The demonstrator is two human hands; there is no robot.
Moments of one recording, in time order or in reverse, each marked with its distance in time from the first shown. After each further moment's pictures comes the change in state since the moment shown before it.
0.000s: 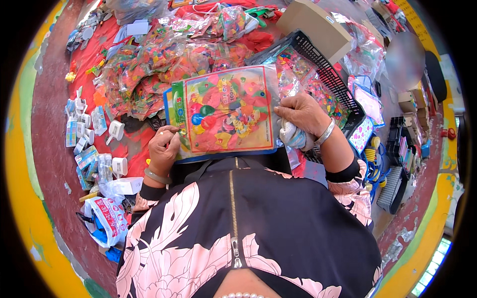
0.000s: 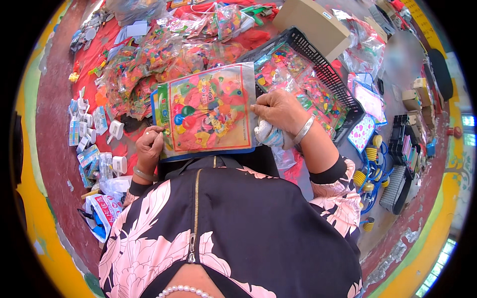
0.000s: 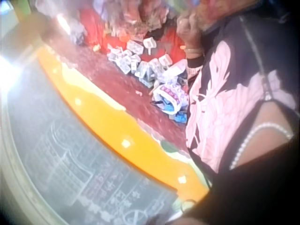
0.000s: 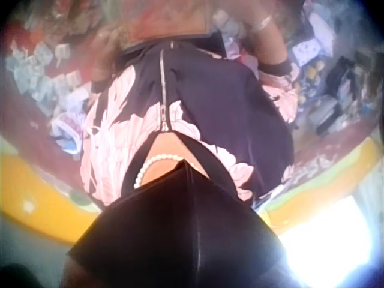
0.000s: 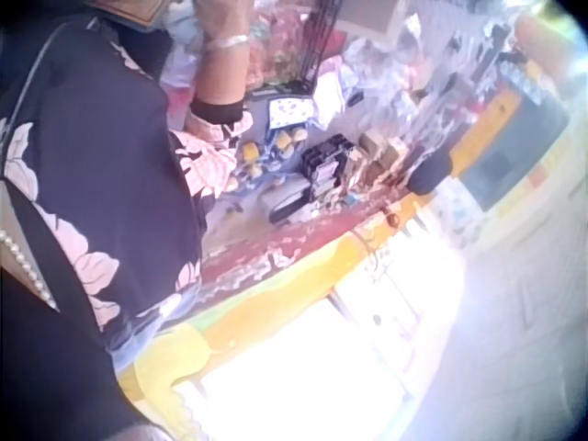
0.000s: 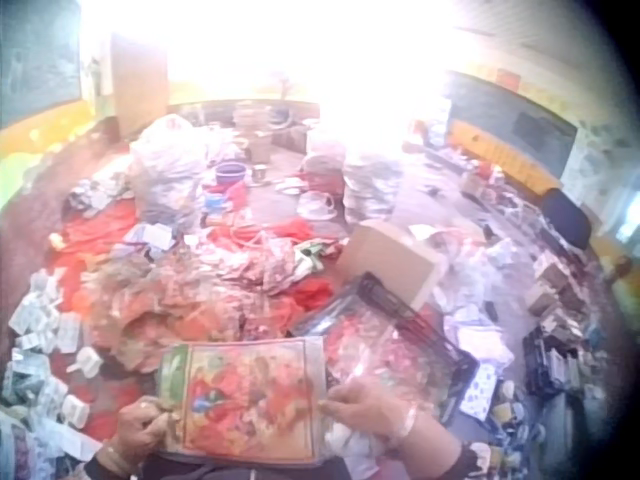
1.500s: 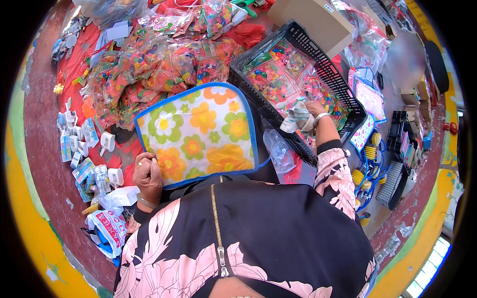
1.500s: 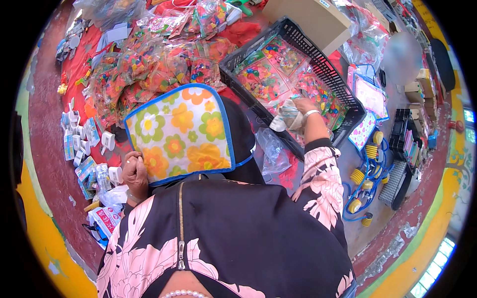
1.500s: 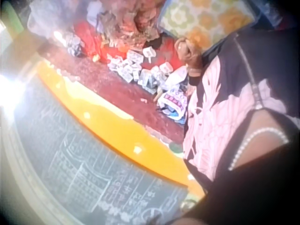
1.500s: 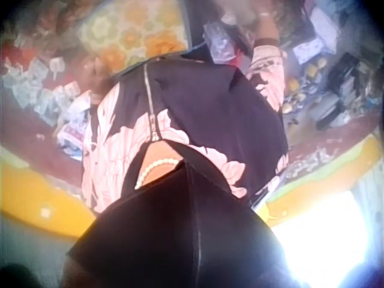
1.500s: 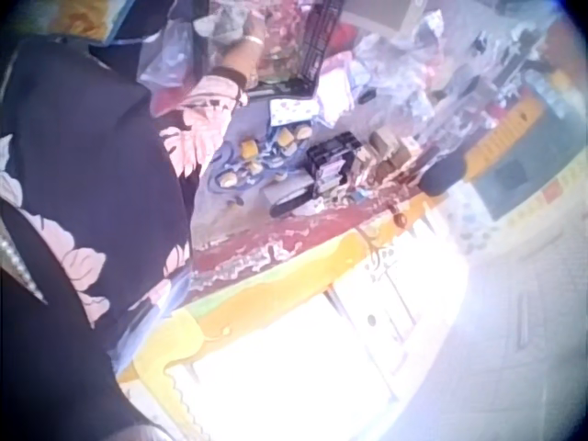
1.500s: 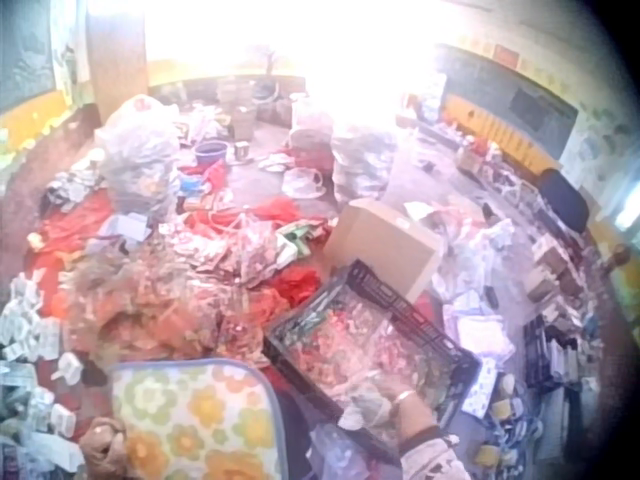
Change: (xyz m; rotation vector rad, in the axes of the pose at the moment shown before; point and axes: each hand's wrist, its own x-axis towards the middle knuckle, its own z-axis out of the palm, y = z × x) left_hand 0.009 -0.001 0.020 0.198 0.108 -0.010; right_hand 0.095 0.372 -0.035 -0.551 -0.168 0.249
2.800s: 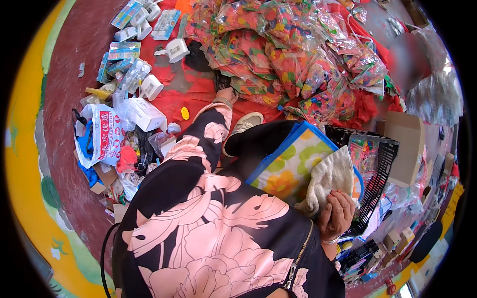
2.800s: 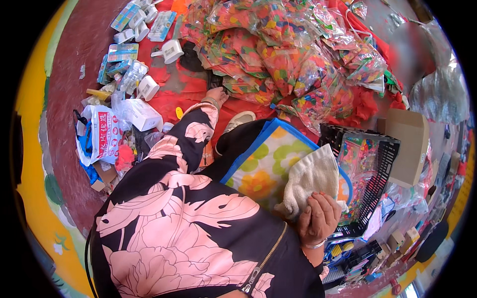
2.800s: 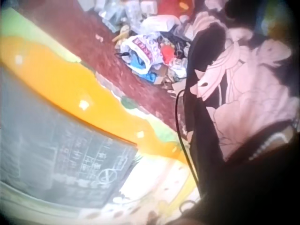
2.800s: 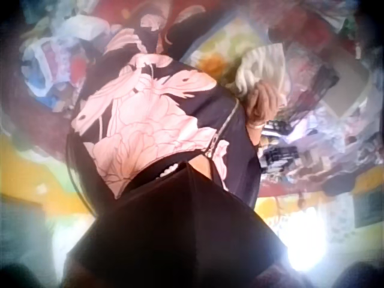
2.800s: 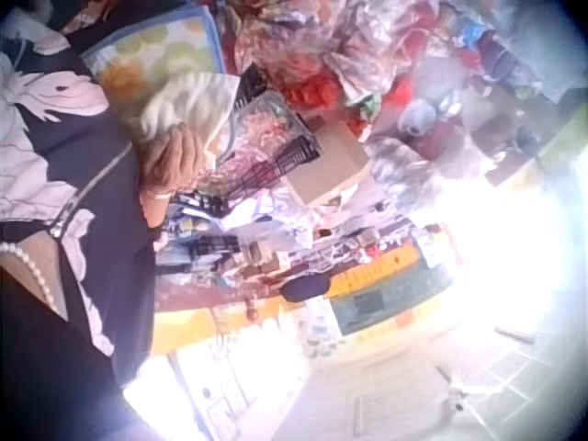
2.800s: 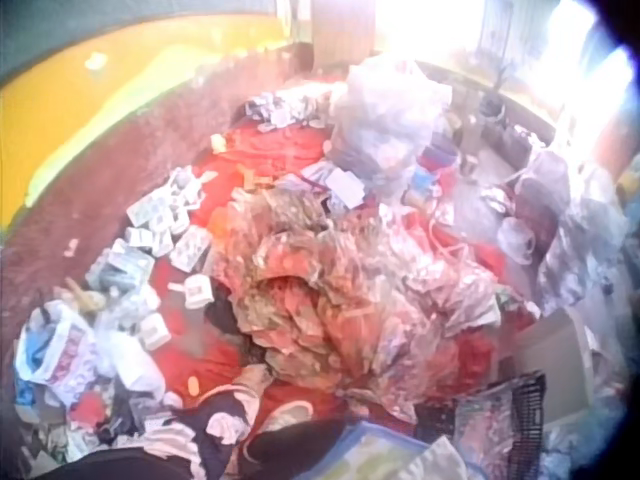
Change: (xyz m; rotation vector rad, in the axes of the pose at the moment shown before) left_hand -0.030 -0.391 0.093 -1.111 0.866 -1.554; right_hand -0.100 -0.397 -0.107 0.035 0.606 -0.692
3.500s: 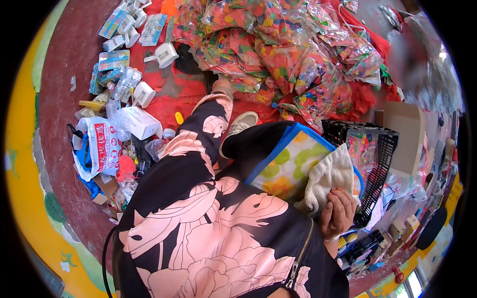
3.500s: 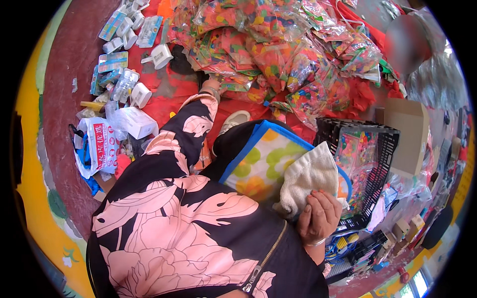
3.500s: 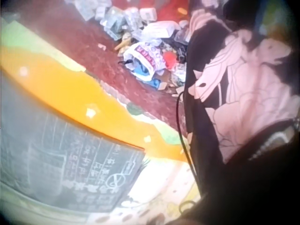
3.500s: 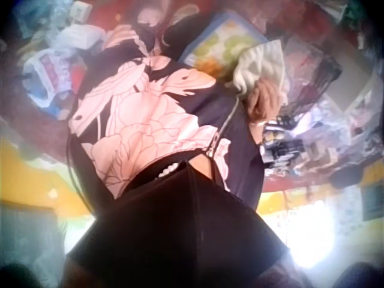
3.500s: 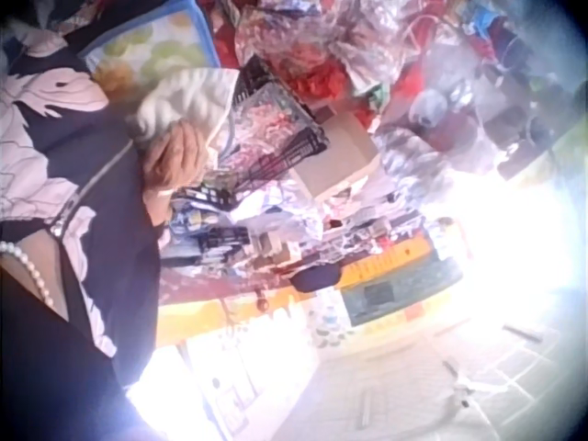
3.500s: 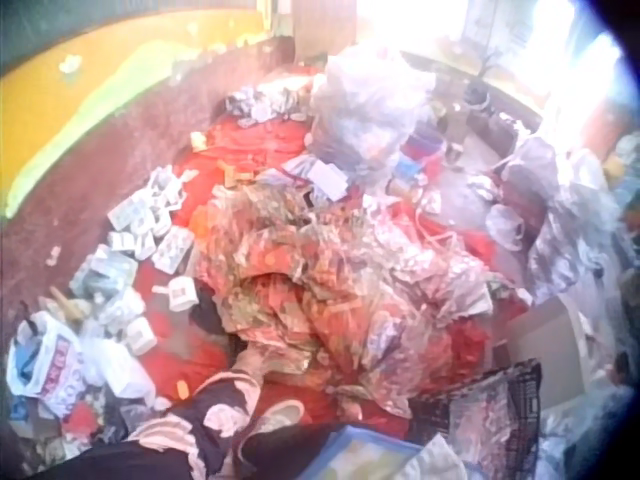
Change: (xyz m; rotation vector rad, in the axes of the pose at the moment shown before) left_hand 0.168 -0.045 -0.014 0.847 -0.181 0.628; right_hand 0.010 -0.002 -0.001 -0.005 -0.017 0.051
